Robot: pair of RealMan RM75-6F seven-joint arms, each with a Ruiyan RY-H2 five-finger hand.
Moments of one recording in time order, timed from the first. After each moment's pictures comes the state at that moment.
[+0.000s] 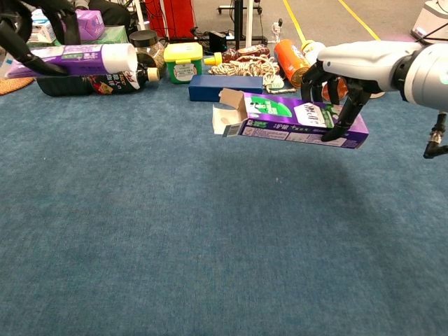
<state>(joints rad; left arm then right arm) -0.69 -1.08 -0.23 -1.93 1.03 1.00 0.39 0.83 -1.42 0.20 -1.70 -0.84 1.01 -0.63</state>
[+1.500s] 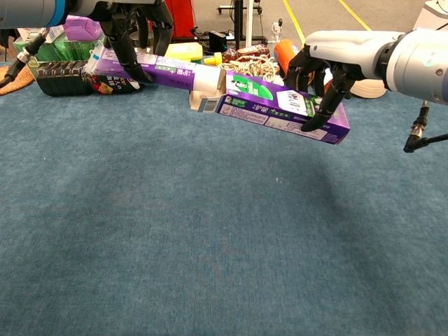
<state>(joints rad) -1.12 -1.30 -0.23 -2.02 0.44 1.24 0.93 0.89 -1.44 0.22 -1.77 -0.73 1.09 -0.63</state>
